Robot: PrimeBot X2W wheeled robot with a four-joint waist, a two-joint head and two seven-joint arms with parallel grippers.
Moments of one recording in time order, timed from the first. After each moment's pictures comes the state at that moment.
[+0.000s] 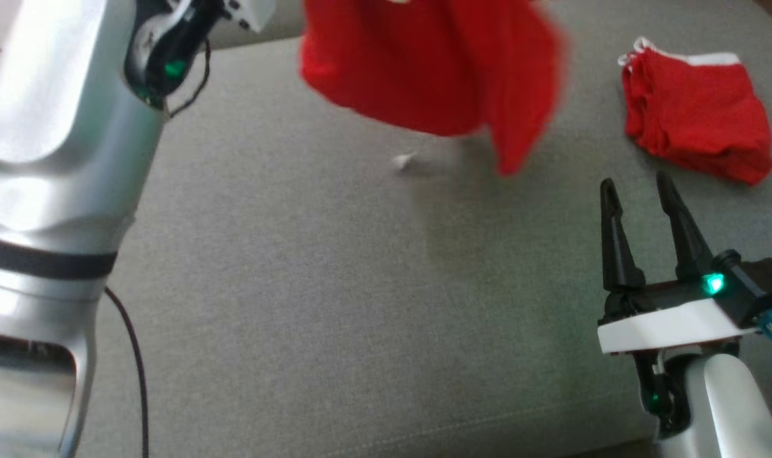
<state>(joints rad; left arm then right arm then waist) -1.13 0.23 -0.54 0.43 -0.54 -0.13 0.13 -0.09 -0.05 0.05 -0.01 0.17 0.12 -0.12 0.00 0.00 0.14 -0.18</state>
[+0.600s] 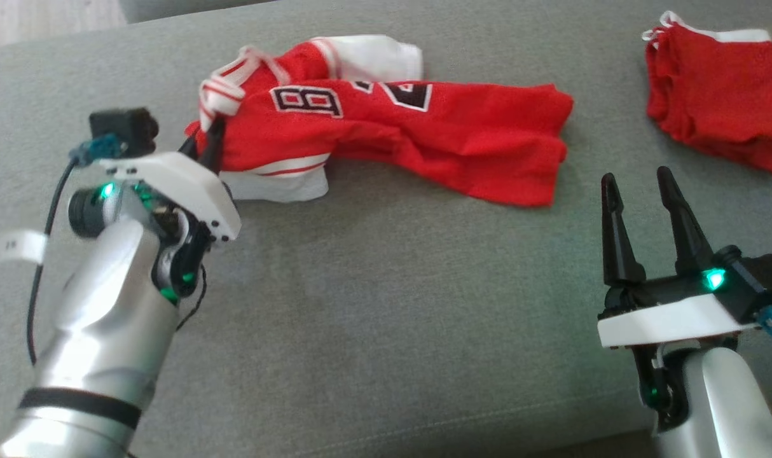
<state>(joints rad) -0.69 0.24 -0.49 0.68 -0.64 0.01 -0.01 -0.11 -0.05 0.05 0.02 0.18 0.12 -0.14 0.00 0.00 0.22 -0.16</state>
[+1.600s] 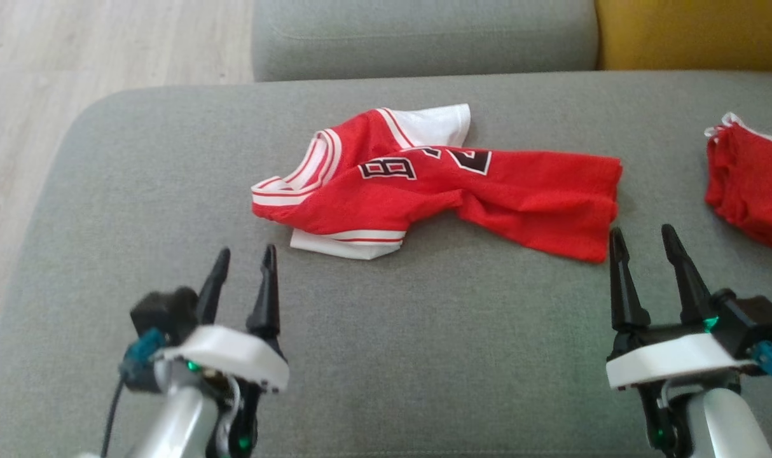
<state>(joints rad) -0.17 0.17 -0.43 0.27 -0.54 0.15 -0.25 -0.03 -0.05 0.01 0.09 0.16 0.12 -0.14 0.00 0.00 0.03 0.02</state>
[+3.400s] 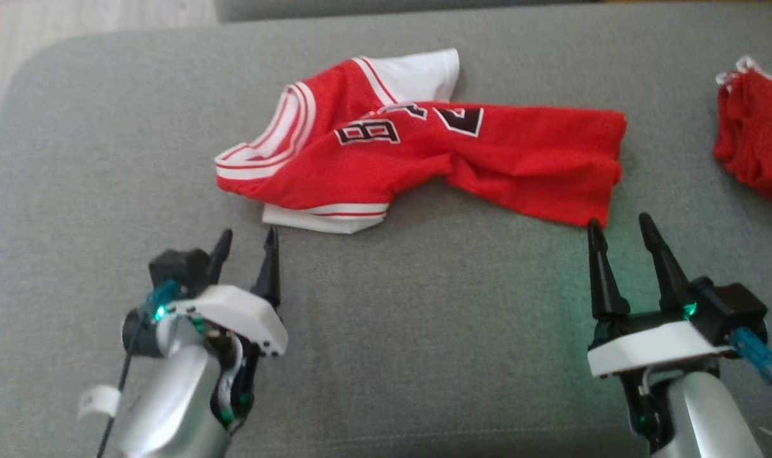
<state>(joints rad) -0.30 0.14 -0.44 0.46 -0.49 0.13 -0.19 -0.08 -0.05 0.06 0.17 0.17 0.12 -0.19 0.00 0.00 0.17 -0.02</state>
